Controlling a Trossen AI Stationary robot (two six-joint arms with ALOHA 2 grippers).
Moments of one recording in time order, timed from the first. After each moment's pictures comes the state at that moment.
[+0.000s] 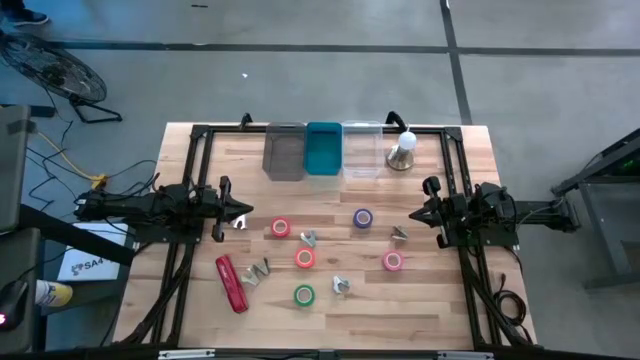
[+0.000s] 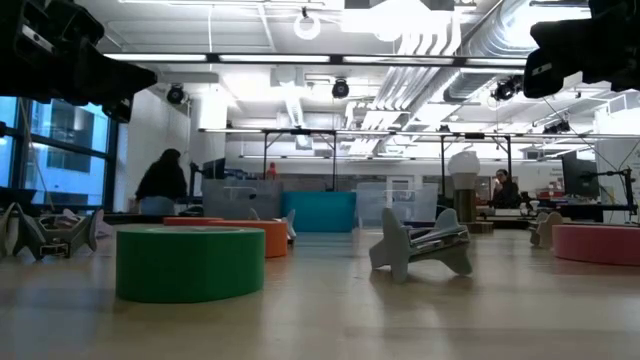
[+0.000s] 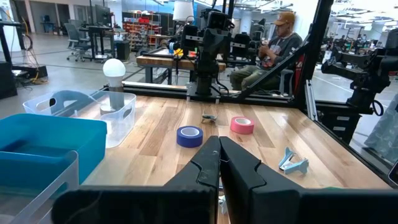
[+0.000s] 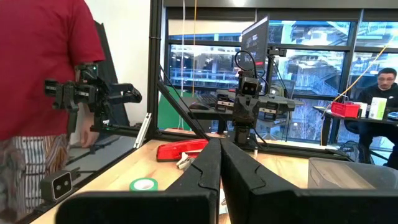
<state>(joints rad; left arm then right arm) -0.07 0.01 0.01 0.02 -0.09 -0.08 -0.01 0.01 0.01 0.20 -0.22 -0.03</state>
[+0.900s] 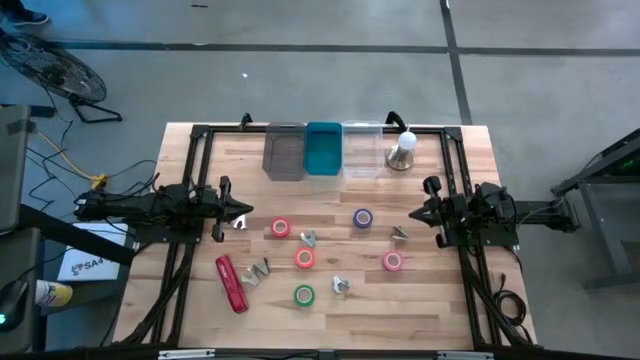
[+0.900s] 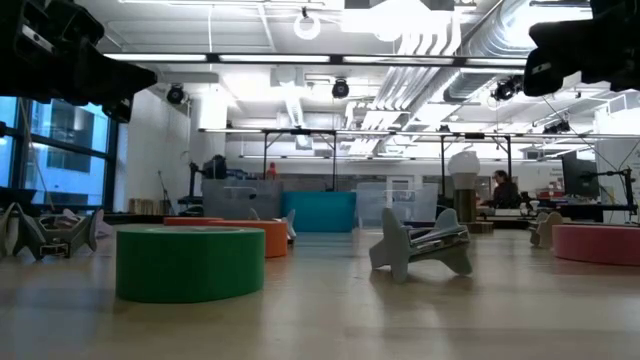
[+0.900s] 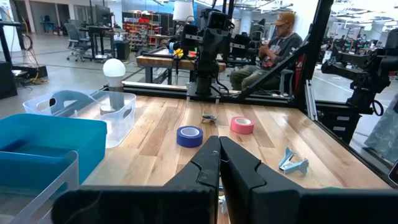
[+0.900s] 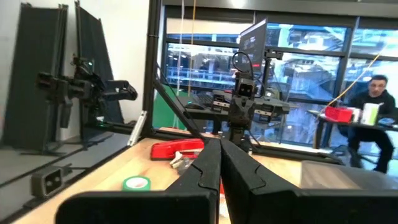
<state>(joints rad) -0.07 0.01 0.01 0.02 -0.09 -0.08 -0.01 0.01 0.01 0.20 -0.21 -0.07</state>
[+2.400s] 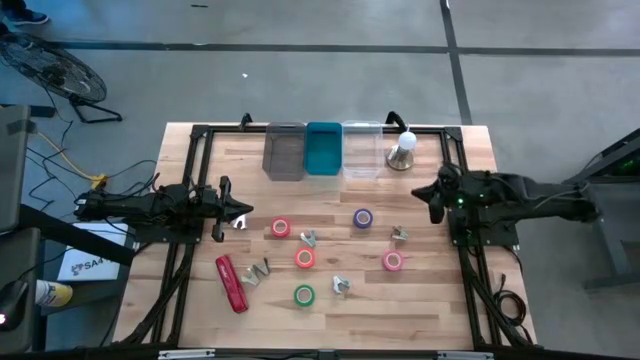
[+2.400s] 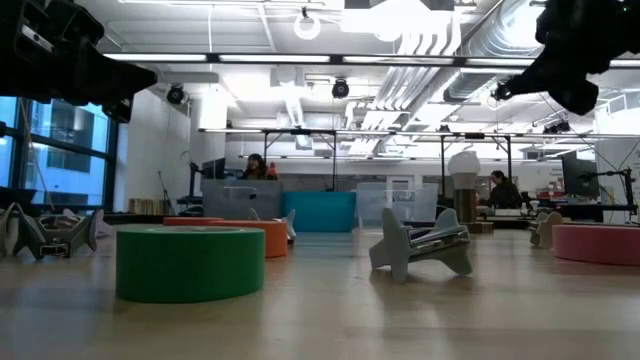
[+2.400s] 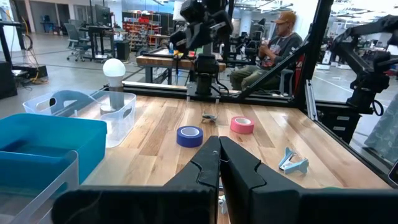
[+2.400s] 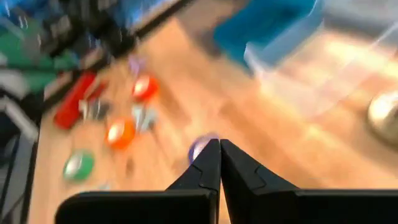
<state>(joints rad) -0.07 0.01 0.01 0.02 -0.09 -0.08 -0.01 0.41 0.53 -0.64 0.21 0.64</state>
